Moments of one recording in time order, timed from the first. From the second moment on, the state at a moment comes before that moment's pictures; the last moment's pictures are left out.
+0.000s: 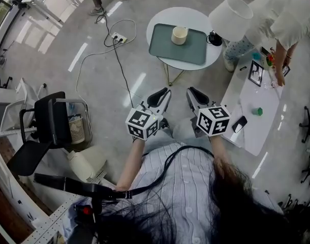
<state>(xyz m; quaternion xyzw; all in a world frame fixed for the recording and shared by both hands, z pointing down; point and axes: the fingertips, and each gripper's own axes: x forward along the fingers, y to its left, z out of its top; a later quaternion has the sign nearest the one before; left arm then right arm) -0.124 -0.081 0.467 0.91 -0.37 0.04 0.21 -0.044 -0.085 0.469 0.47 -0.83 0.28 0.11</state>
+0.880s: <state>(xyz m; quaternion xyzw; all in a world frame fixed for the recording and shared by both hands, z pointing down) -0.085 -0.239 0.498 0.89 -0.40 0.06 0.22 -0.010 -0.241 0.504 0.43 -0.84 0.30 0.13</state>
